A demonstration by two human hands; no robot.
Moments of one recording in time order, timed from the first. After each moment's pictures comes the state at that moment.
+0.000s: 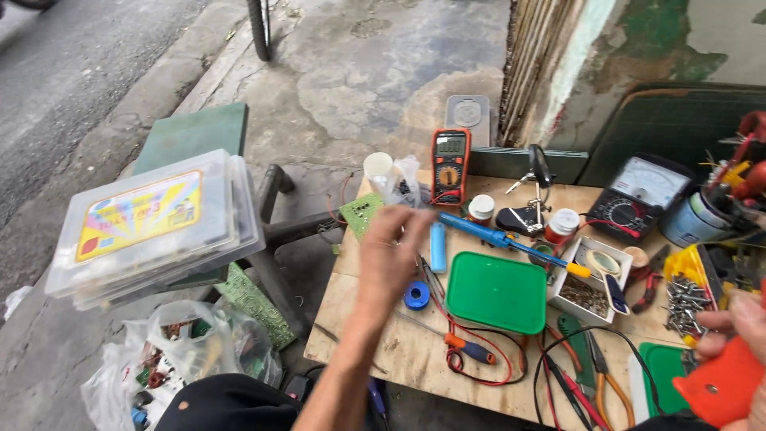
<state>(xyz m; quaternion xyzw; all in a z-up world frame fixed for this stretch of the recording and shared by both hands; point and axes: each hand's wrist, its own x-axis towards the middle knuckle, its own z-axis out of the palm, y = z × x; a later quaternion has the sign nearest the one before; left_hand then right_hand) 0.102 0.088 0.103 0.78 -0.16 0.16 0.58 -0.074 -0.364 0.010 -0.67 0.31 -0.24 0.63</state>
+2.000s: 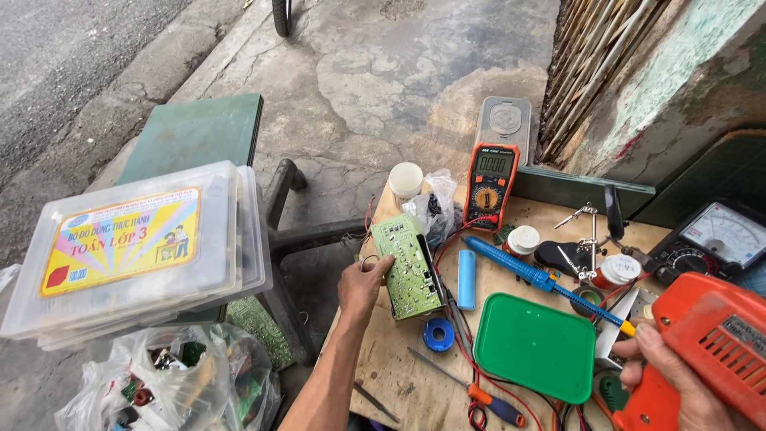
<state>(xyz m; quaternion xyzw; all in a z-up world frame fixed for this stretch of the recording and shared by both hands) 0.201 0.180 -0.055 0.81 0.30 -0.13 0.49 0.023 -0.167 0.078 -0.71 0.34 -0.17 0.60</state>
